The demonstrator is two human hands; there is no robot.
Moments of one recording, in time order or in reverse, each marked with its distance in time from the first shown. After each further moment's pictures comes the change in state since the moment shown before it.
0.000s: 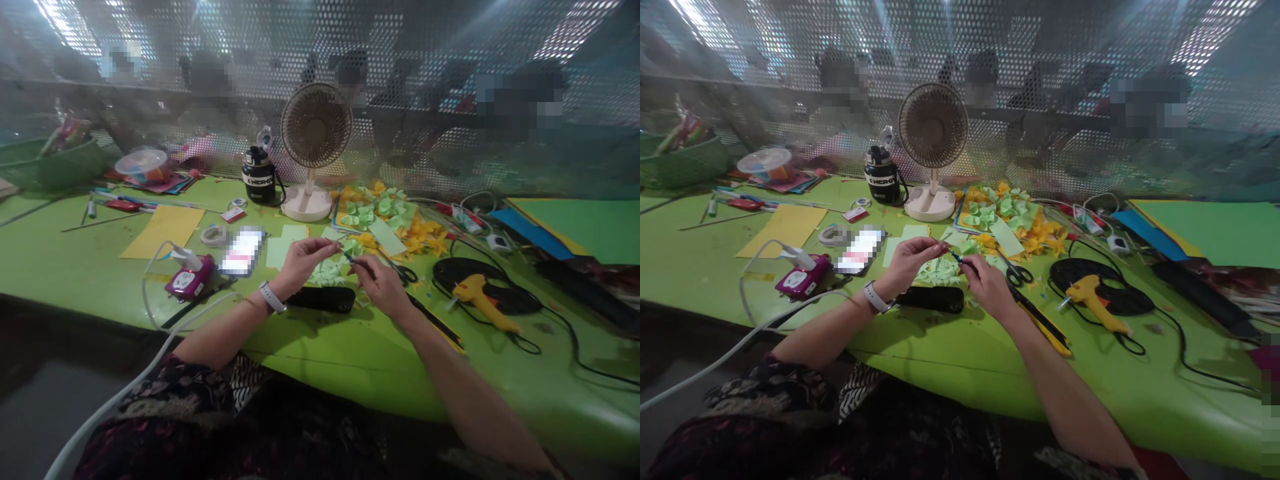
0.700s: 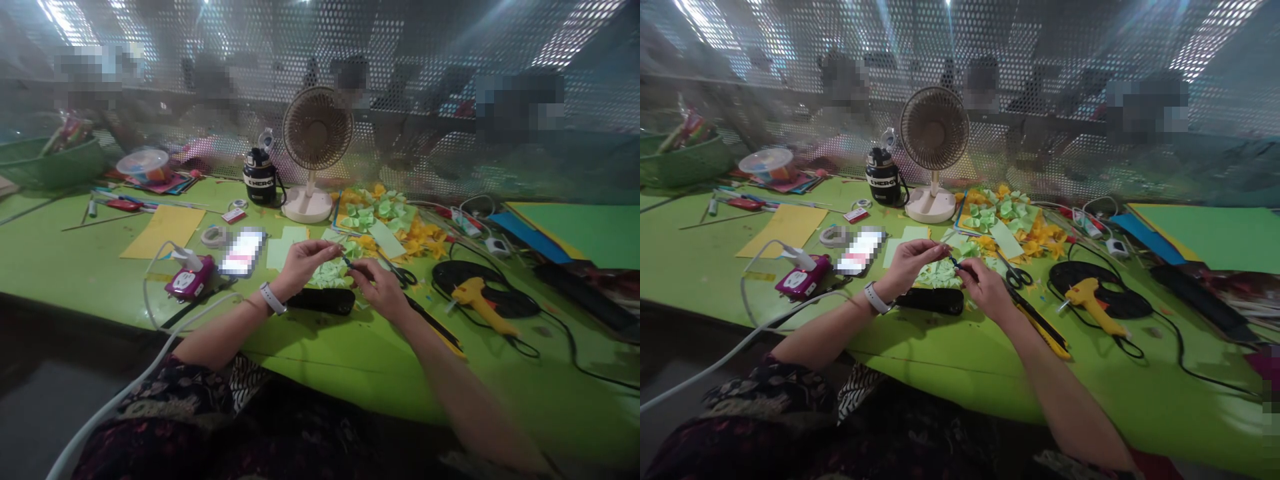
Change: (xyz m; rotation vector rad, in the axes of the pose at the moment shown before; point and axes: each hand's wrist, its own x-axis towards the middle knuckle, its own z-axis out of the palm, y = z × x) left_hand -0.001 0.001 0.001 -0.036 -0.016 -0.002; right_hand -0.002 0.000 0.003 0.061 -0.015 0.006
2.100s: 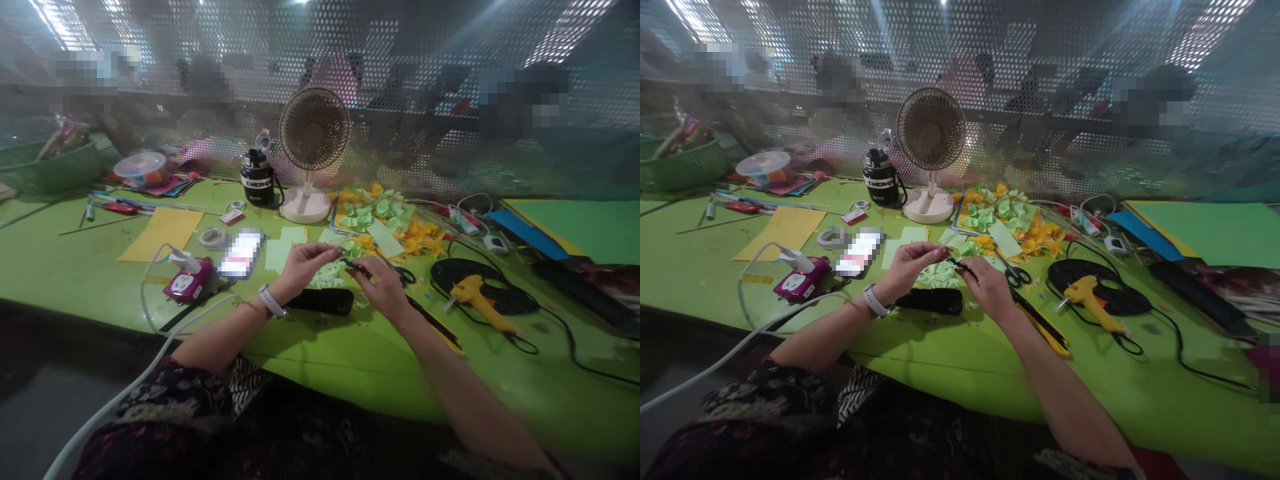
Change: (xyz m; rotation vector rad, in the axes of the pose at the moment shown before) left_hand -0.006 0.004 0.004 0.079 -0.026 0.023; right_hand 0.001 0.011 0.000 -0.206 0.108 -0.217
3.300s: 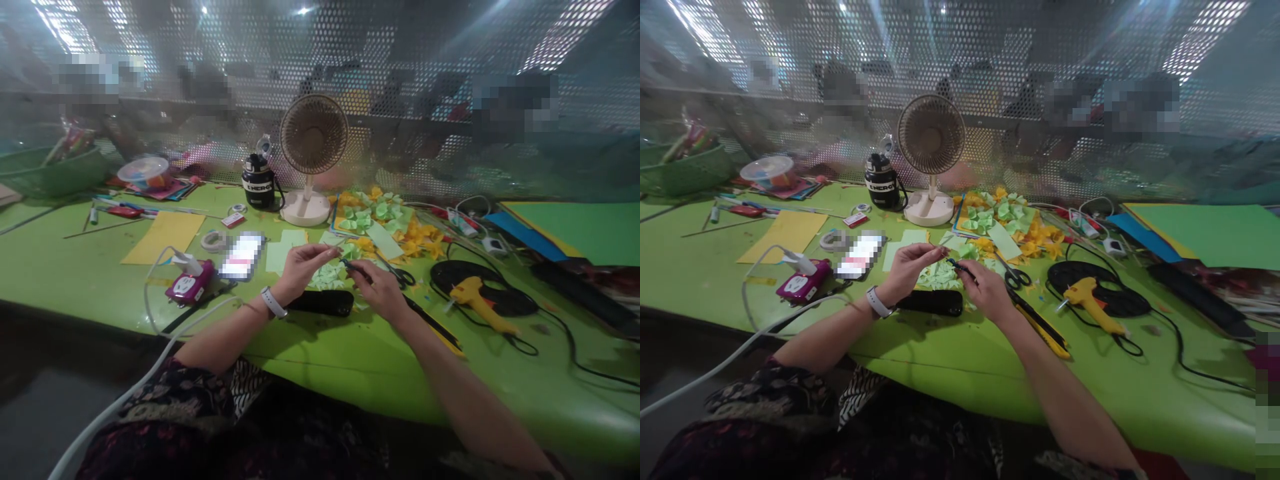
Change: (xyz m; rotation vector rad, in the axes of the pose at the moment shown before) left_hand 0.000 -0.003 0.000 -0.004 0.070 0.043; right_hand 0.002 -0.009 -0.003 0.070 -0.071 0.102
